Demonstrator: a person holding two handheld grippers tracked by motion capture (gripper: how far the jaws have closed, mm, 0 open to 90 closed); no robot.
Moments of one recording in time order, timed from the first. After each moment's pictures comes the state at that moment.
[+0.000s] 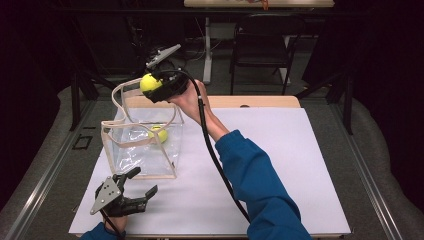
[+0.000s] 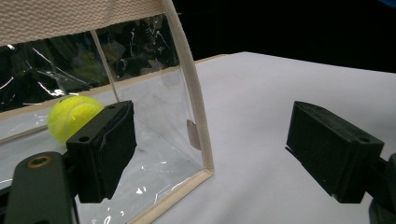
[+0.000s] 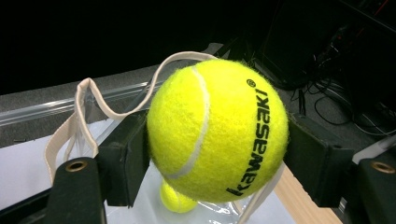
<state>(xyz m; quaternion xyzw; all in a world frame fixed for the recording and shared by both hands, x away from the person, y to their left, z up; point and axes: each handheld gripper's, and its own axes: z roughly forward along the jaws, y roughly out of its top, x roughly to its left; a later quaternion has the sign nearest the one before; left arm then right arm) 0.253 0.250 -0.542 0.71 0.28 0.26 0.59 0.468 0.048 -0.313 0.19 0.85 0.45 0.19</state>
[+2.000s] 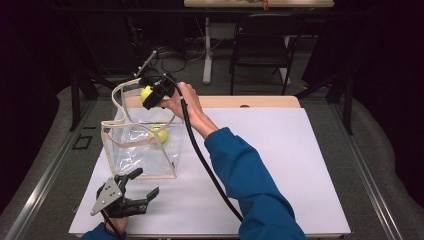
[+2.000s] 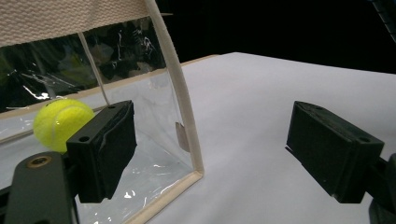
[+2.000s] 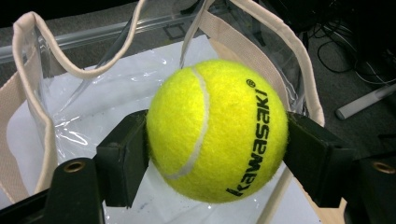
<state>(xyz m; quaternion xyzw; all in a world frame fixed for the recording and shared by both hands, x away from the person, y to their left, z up) 0.251 0.248 -0.540 0.71 0.27 0.25 0.60 0.489 0.089 -0.340 0.21 0.90 0.33 0.18</state>
